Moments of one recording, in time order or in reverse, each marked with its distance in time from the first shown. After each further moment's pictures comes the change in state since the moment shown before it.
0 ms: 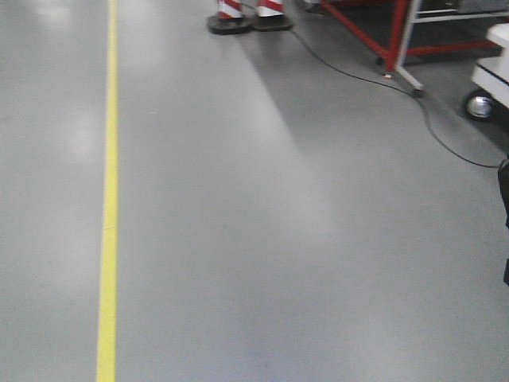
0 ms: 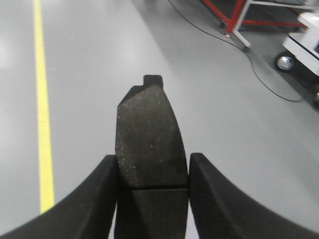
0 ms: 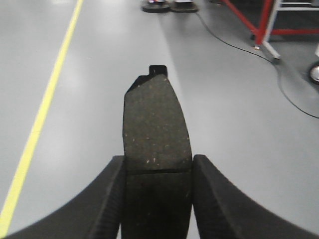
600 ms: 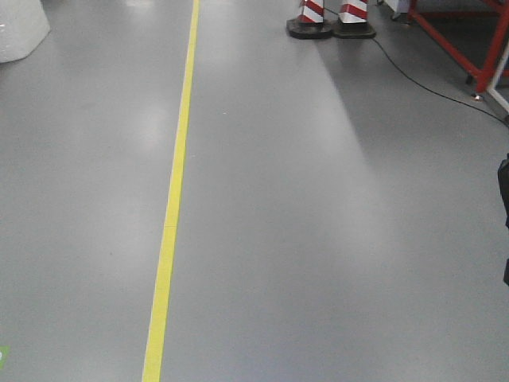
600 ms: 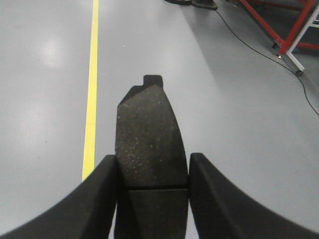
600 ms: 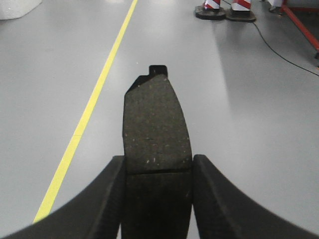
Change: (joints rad) left arm 0.000 0.000 0.000 0.000 0.000 0.000; right arm 0.000 0.000 0.000 0.001 0.000 0.000
